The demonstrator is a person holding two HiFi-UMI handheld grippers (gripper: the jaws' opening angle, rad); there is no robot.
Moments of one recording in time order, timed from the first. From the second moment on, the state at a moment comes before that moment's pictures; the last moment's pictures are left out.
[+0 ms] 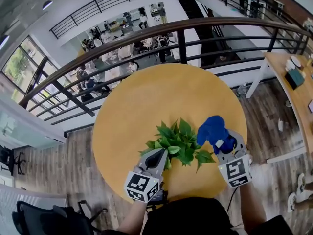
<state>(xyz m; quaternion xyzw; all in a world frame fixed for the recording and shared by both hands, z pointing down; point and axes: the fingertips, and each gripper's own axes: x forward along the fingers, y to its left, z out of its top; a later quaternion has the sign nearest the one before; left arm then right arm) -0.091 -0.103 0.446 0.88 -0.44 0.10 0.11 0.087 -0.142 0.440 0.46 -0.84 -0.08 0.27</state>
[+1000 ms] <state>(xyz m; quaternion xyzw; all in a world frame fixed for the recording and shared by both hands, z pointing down) -0.097 -0.108 0.449 0.88 -0.46 0.10 0.12 0.038 -0.212 0.472 0.40 -0.85 -0.11 0.33</state>
